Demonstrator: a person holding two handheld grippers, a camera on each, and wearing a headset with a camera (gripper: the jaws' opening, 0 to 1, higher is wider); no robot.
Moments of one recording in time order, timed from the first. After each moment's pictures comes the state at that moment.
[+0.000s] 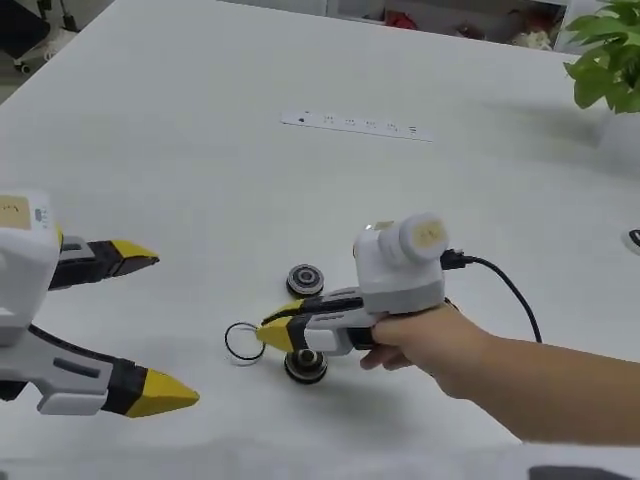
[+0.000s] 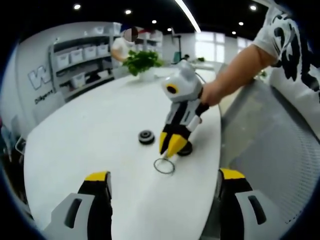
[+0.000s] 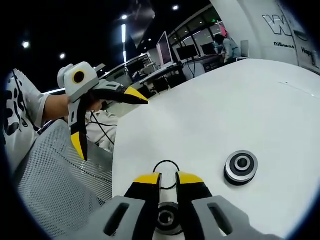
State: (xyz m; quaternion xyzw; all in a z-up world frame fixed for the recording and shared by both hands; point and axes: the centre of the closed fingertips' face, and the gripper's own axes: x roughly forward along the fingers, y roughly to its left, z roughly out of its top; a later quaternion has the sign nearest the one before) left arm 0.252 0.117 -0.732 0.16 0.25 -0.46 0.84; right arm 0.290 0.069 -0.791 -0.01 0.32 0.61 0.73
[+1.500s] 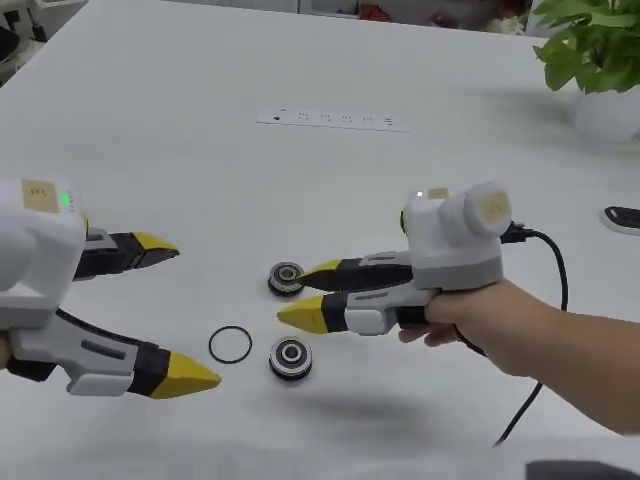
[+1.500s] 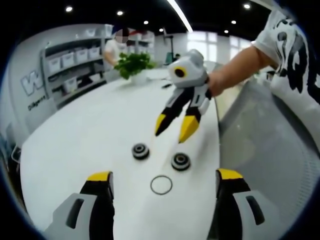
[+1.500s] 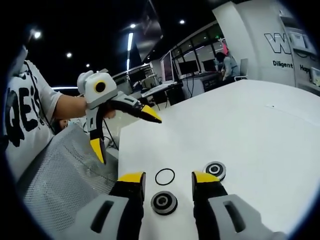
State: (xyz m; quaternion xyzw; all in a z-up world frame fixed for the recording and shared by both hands) left arm 0.266 0.084 -0.721 0.16 0.24 -0.49 0.82; right arm 0.297 0.021 -0.738 -0.01 0.25 0.61 0.75
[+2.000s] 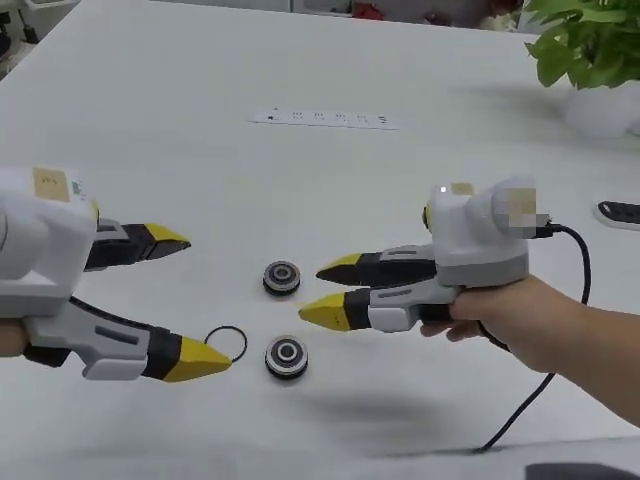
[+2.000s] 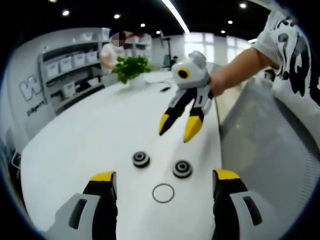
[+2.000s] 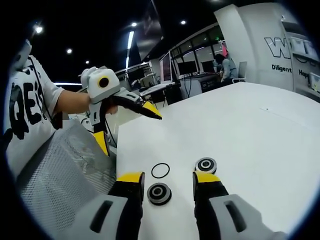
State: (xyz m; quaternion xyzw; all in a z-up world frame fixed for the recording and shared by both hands) left arm 0.273 0.071 -0.714 0.17 0.22 -0.50 0.82; right arm 0.299 0.000 -0.736 -0.03 0.25 0.60 0.76
